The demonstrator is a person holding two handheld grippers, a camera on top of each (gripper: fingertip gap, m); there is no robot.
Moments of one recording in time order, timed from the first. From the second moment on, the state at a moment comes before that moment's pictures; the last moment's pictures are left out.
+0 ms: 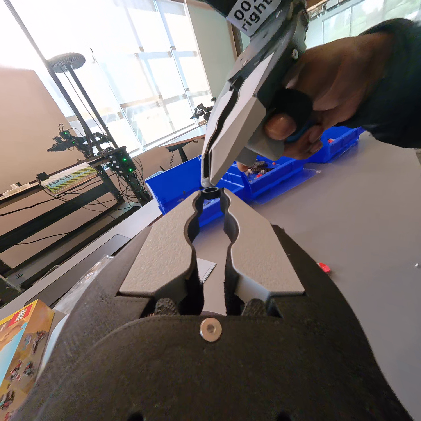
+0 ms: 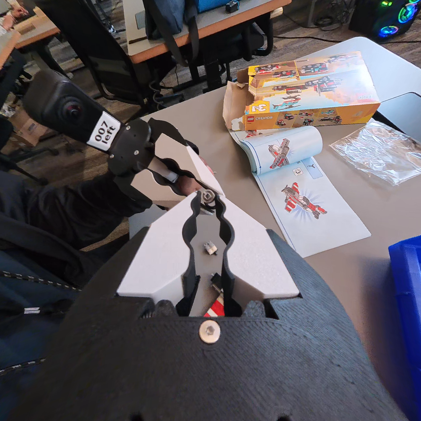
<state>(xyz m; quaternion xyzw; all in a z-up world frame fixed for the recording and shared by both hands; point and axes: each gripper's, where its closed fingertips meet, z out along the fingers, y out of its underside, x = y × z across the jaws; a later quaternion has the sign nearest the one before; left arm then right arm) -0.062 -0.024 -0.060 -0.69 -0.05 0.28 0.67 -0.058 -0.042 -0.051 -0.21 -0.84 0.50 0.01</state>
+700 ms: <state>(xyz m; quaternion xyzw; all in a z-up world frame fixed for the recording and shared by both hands) -0.061 -0.027 -0.054 -0.66 -0.05 0.30 0.69 -0.059 -0.043 -0.047 -0.21 -0.84 0.50 0.03</state>
